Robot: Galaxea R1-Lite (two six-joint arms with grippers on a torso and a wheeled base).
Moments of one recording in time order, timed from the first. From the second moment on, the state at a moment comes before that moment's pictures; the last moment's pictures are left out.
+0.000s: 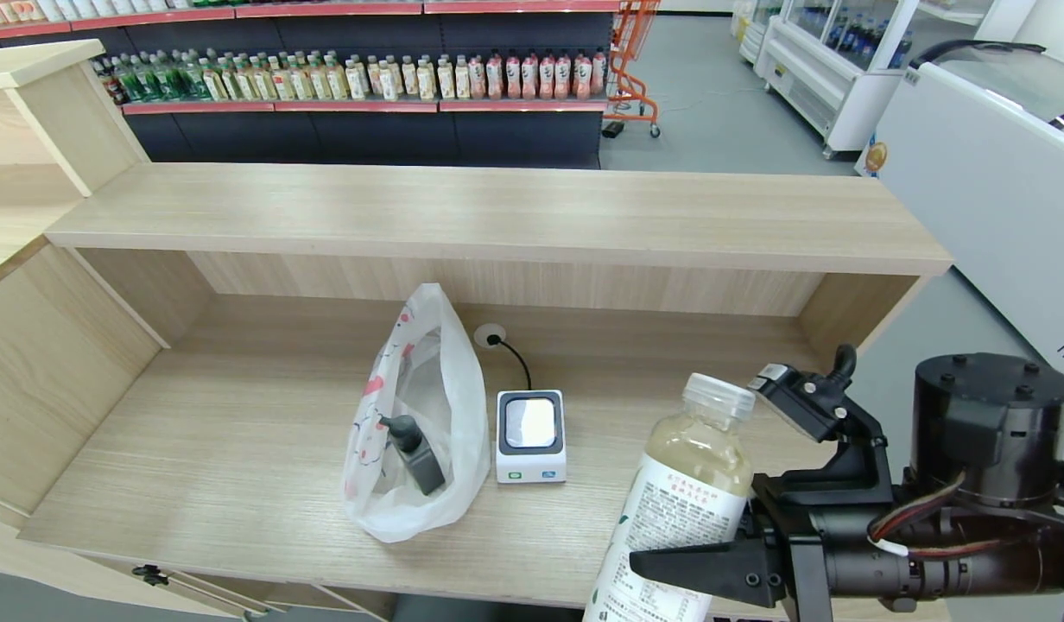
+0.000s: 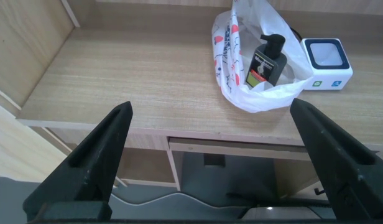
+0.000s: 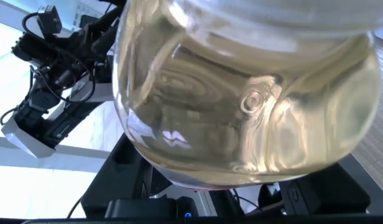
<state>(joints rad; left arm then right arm) 0.00 0.00 0.00 0.00 -0.01 0.00 0.65 1.54 -0.46 -0.81 0.73 0.34</state>
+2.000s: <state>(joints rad) 0.00 0.00 0.00 0.00 -0.01 0.00 0.49 1.56 -0.51 -0.88 0.34 -1.23</state>
